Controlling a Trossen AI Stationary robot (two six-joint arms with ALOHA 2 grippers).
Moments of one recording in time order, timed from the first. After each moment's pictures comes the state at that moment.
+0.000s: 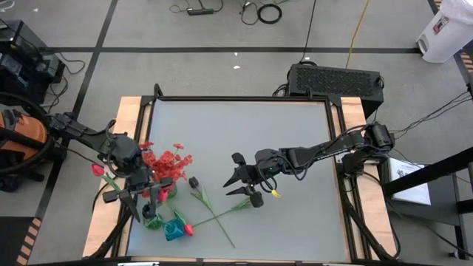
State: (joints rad) left arm -0.41 0.82 0.84 -0.10 0.82 -0.28; right arm 0.17 1.68 1.14 0.26 -0.23 -0.01
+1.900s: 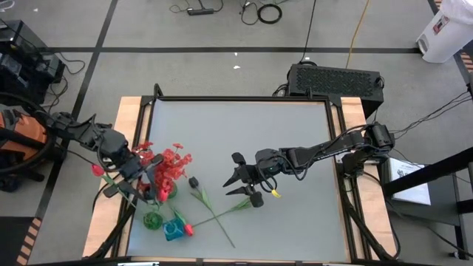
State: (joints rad) left arm -0.41 0.67 0.92 -0.53 0.47 -0.02; right arm 0.17 1.68 1.14 0.27 -0.23 -0.02
